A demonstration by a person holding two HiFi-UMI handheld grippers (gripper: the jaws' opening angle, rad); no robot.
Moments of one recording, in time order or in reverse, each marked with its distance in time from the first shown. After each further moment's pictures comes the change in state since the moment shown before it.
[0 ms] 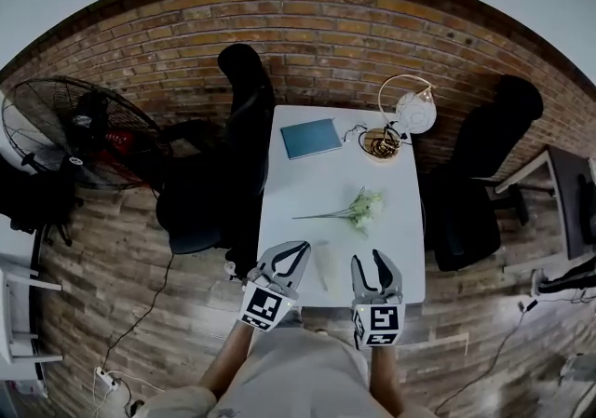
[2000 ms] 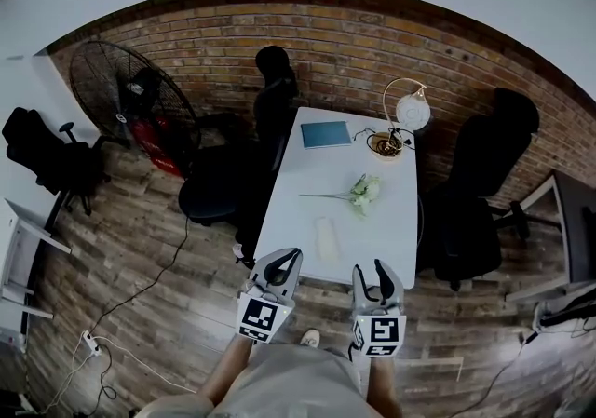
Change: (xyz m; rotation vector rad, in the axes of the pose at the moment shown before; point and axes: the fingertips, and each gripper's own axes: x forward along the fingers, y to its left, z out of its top) left arm -0.121 -0.136 0.048 -0.016 -0.022 0.277; right arm -0.174 0.008 -0.003 -0.051 -0.120 0.128
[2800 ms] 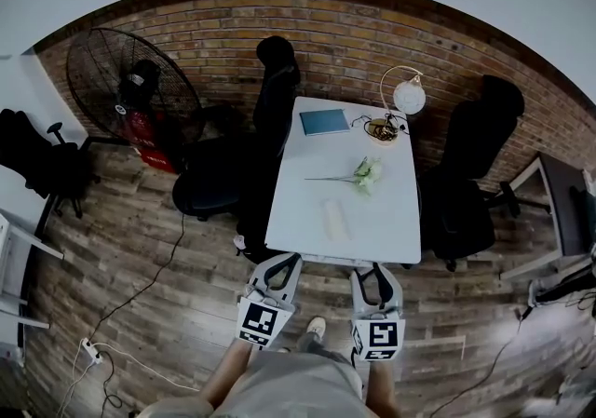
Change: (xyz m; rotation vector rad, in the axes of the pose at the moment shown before) left arm -0.091 0.007 -0.025 -0.024 -0.005 -0.077; right arm -0.052 0.091 -0.006 -0.030 0.014 -0.058
